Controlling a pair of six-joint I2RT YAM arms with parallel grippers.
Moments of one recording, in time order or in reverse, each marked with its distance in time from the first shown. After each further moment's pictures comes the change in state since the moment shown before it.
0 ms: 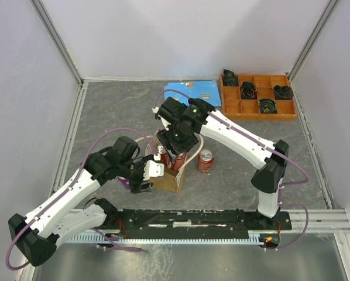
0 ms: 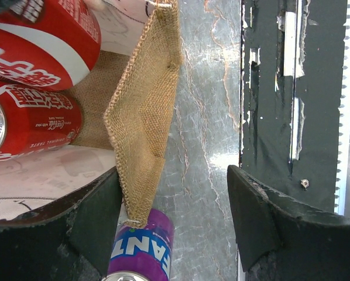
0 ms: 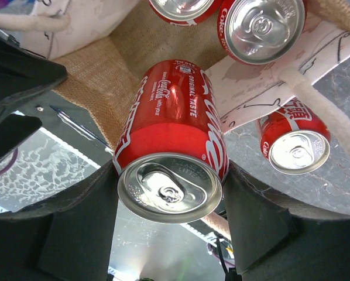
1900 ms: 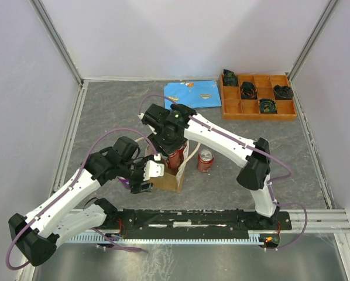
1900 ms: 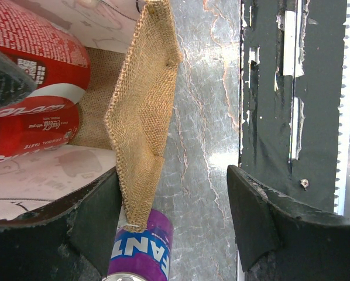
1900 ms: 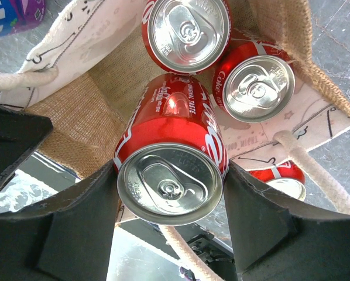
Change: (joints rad) left arm -0.001 0.002 -0.005 0.002 0.000 -0.001; right arm 0.071 0.147 0.097 0.035 0.156 -0.081
